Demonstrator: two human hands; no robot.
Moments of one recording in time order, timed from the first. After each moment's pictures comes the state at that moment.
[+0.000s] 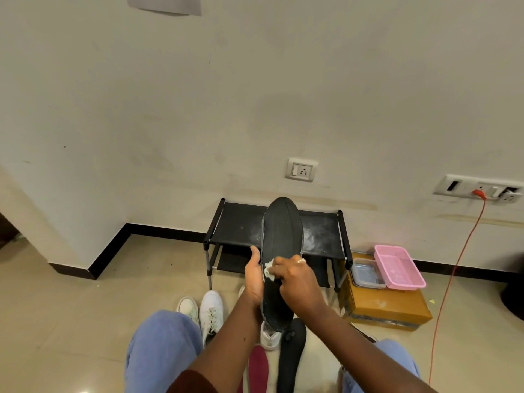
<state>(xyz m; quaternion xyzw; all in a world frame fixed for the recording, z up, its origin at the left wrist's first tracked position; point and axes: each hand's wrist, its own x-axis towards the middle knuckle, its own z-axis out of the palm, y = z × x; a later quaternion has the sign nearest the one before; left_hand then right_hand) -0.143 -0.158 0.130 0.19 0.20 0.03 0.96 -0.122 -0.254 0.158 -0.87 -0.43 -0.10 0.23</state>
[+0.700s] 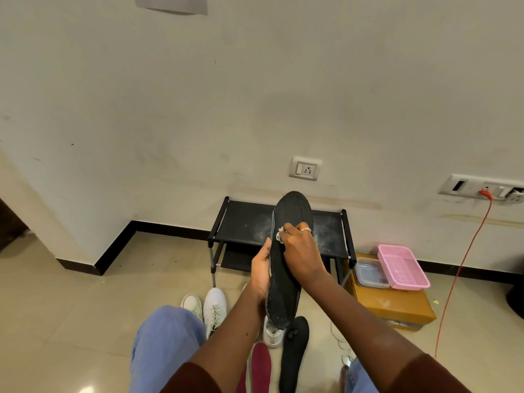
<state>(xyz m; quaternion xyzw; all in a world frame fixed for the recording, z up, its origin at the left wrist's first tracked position) -0.146 -0.161 0.148 0.26 0.20 0.02 0.94 -0.090 -0.230 0.181 -0.89 -0.41 -0.17 0.13</state>
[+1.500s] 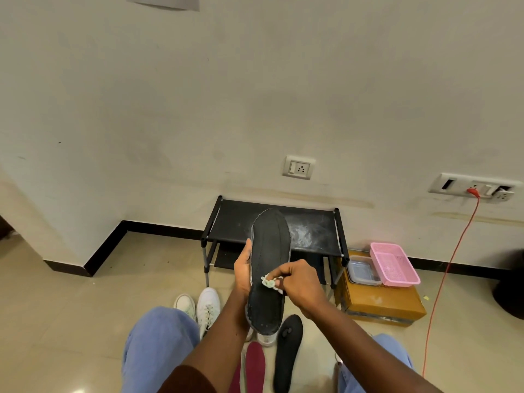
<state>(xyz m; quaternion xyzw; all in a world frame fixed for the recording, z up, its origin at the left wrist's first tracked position) -0.153 -0.150 0.139 0.24 0.18 0.06 0.95 -0.135 -0.262 0.182 -0.87 -0.22 0.19 0.41</state>
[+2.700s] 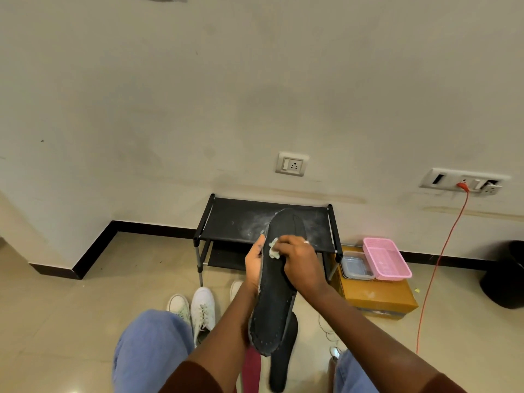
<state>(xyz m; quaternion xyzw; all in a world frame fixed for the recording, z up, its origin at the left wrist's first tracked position) -0.136 -0.168 0.148 0.20 0.10 0.05 0.97 -0.096 -0.259 0.169 -0.86 -0.41 -0.13 0.29</state>
